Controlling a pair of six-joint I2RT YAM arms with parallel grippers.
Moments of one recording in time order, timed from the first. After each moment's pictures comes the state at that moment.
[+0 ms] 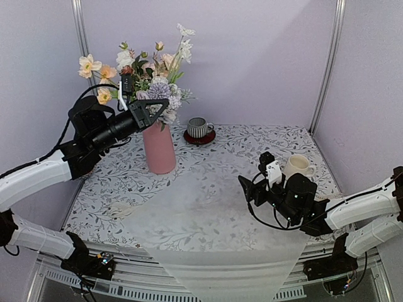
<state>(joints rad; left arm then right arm) -0.67 1.16 0.95 0.38 0.24 -0.69 1.03 1.31 0.40 0.83 0.50 0.01</state>
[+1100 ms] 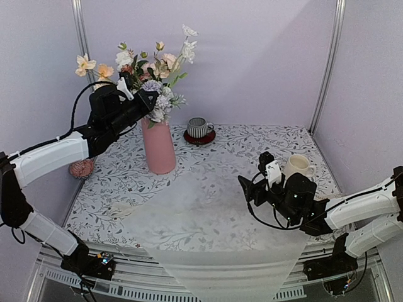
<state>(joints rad) -0.53 1.42 1.15 0.31 -0.08 -0.65 1.03 1.31 0.41 0.82 0.49 0.00</state>
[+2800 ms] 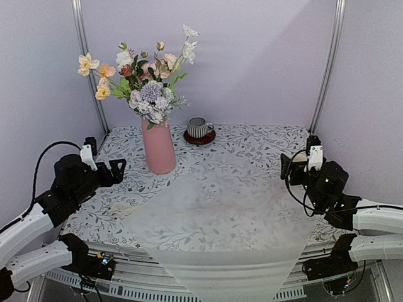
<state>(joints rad) -0.44 0.65 0.43 -0.06 -0.21 -0.38 0.75 0.91 0.34 0.51 0.65 0.09</state>
